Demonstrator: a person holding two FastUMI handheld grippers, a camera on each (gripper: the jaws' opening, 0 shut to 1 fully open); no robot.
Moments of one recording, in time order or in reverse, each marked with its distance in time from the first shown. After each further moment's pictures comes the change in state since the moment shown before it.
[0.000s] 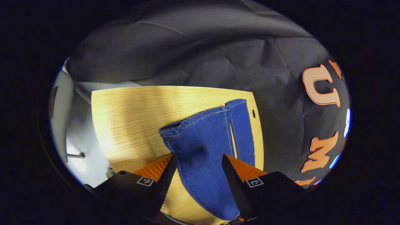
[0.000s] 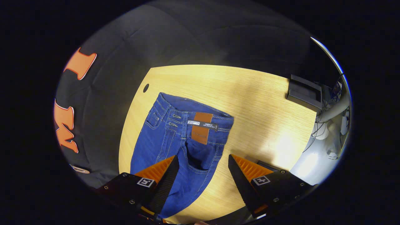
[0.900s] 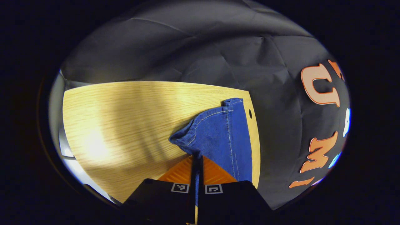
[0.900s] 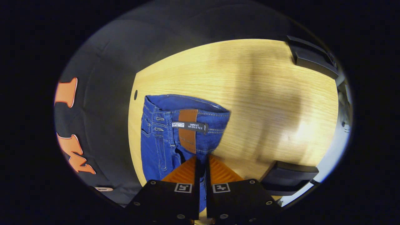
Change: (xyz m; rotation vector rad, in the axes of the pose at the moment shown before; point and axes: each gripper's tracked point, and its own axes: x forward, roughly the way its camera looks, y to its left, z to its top) left arm 0.032 -0.009 0.007 0.034 -0.003 -0.010; right arm 0.043 0.009 -0.015 0.239 0.110 0.084
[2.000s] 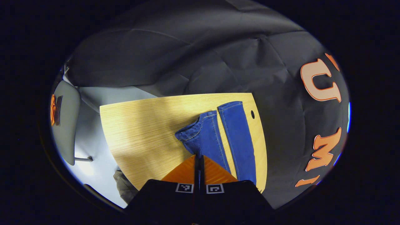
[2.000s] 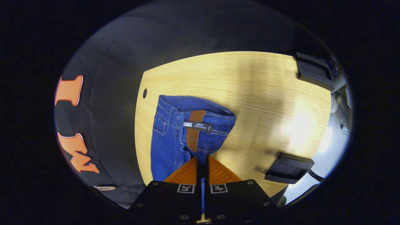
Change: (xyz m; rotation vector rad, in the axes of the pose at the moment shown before) left arm -0.024 -0.051 0.011 0.036 -0.008 0.109; right arm -0.037 0.040 0.007 -0.028 0.030 -0.001
